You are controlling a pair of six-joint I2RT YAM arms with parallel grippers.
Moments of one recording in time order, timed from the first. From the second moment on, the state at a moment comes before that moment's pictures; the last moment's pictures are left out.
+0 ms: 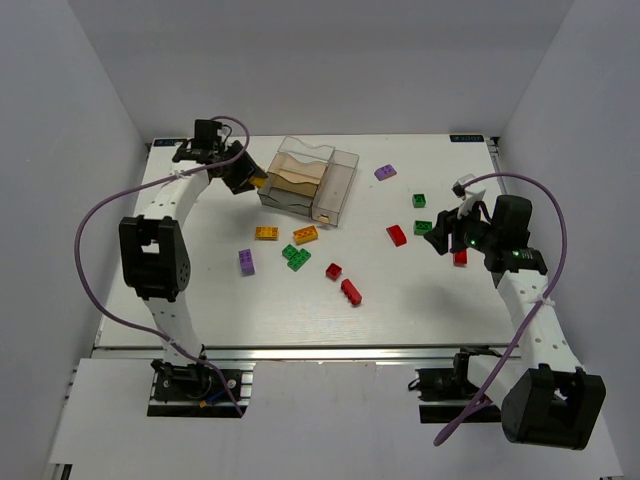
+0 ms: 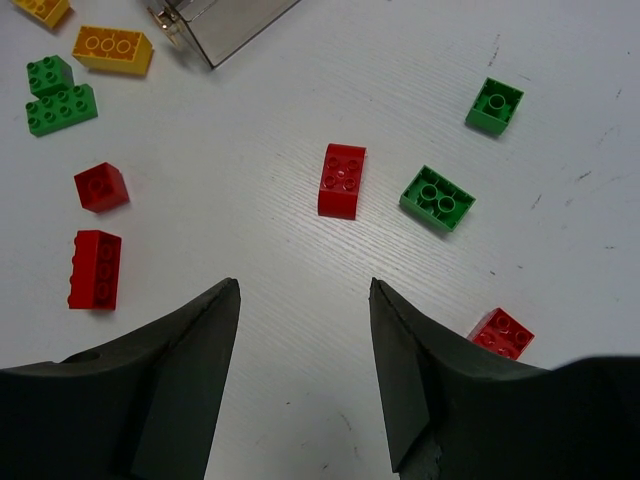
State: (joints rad) left arm -0.08 1.92 1.65 -0.56 0.32 -0.69; right arm -0.06 1.01 0.79 -0.35 -0.62 -0.27
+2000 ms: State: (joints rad) left arm -0.23 2.22 1.99 -0.75 0.44 -1.15; right arm -0.06 0.99 0.79 -0.36 -0.67 -0.30
